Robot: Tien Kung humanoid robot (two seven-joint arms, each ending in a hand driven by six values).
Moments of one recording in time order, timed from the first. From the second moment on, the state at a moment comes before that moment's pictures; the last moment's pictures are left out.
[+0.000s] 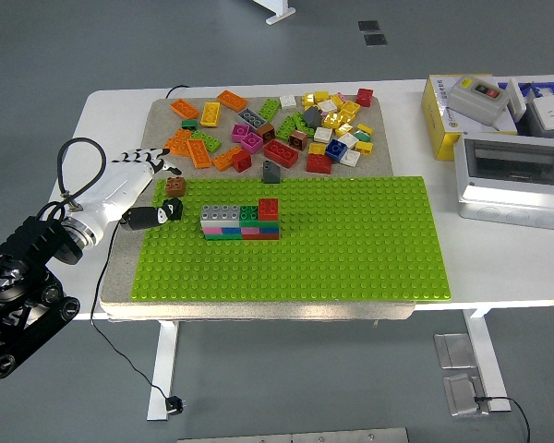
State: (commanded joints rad) left arm -0.60 0.45 -0.62 -1.16 1.89 0.29 0.04; right arm 0.16 -0.15 0.89 0.18 -0.50 -0.29 -0.05
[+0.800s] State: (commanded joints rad) left arm -0.45 0.42 -0.92 -1.29 1.94 0.27 0.08; right arm 0.16 -0.15 0.86 0.18 -0.49 -0.27 -0.07
